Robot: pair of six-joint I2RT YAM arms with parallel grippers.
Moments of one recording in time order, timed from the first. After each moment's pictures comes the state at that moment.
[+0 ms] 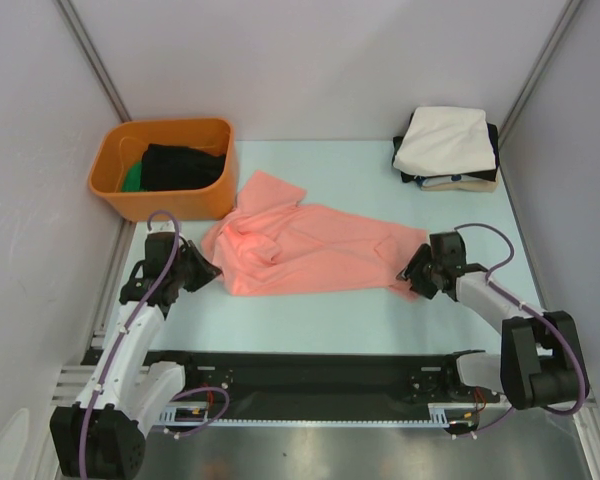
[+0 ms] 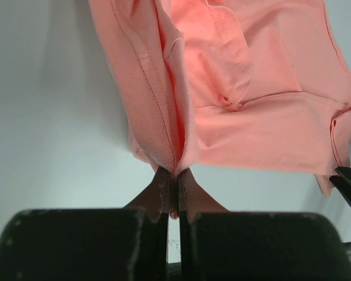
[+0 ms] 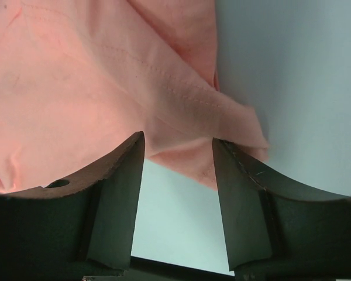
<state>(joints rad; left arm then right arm) -0.05 0.84 0.62 -0.55 0.17 -0.62 0.15 1.25 0.54 -0.26 -0.07 0.79</state>
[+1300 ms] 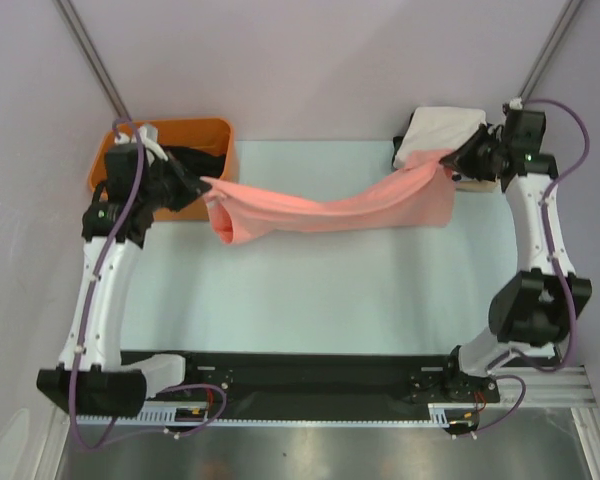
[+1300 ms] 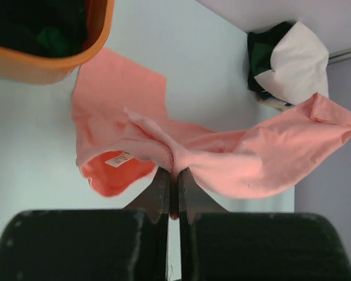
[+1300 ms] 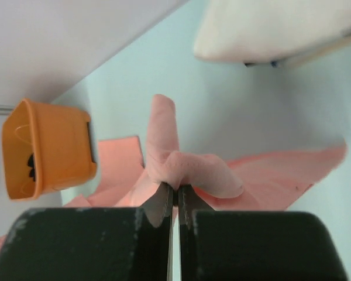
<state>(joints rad) -0.04 1.15 1.36 -0.74 0.24 -0.59 -0.15 1.56 1.58 -0.65 -0.39 0.55</state>
